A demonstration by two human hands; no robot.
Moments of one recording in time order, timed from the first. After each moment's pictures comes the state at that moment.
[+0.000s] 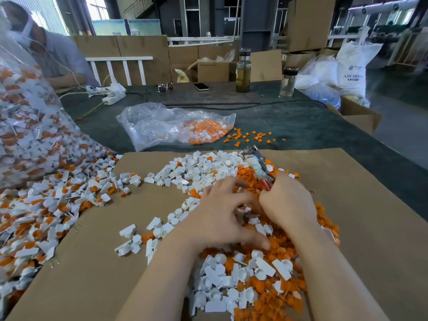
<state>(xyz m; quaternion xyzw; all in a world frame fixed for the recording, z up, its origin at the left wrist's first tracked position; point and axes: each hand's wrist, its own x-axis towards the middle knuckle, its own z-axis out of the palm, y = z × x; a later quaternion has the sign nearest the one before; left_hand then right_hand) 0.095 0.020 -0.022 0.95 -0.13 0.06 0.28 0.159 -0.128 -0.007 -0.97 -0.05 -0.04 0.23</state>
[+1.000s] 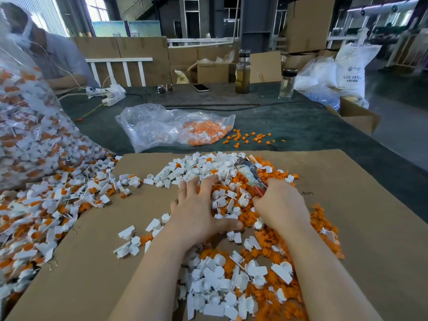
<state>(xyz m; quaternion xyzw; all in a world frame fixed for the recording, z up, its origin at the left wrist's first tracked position) 0.097 0.042 -0.032 0.97 0.11 0.00 0.24 0.166 -0.122 -0.024 -0.97 -0.07 -0.02 0.23</state>
